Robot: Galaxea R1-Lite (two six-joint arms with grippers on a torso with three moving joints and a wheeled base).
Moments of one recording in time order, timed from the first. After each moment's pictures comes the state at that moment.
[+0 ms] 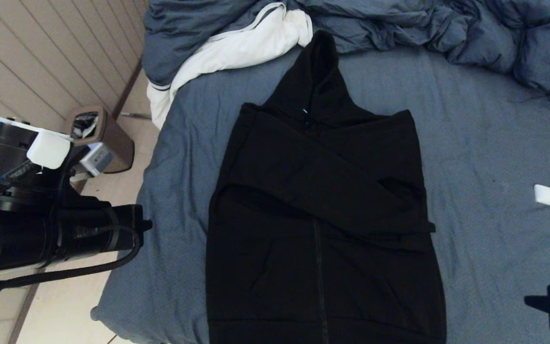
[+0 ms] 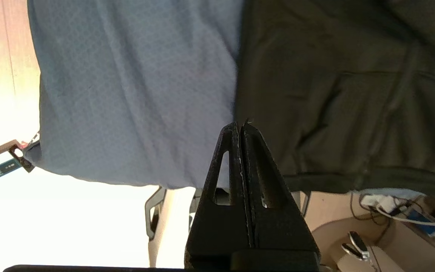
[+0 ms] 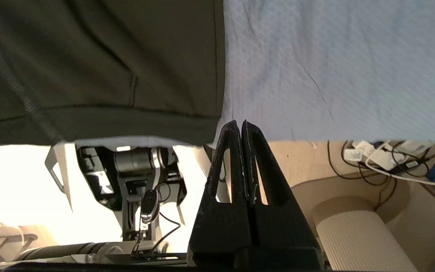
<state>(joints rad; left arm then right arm) -0.50 1.37 -0.90 0.18 0.15 -0.39 -0.12 1.05 -0.62 0.35 0.06 0.08</state>
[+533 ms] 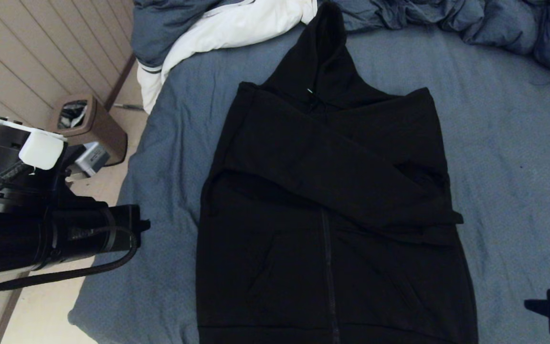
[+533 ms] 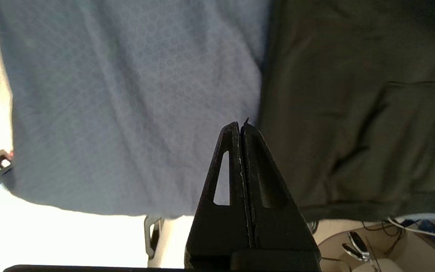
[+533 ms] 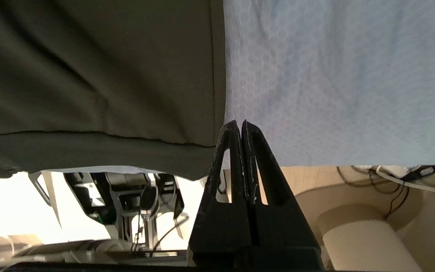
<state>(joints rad) -0.50 1.36 -0.90 0.18 0.15 -0.39 -0.13 1.05 -0.60 0.35 0.06 0.08</state>
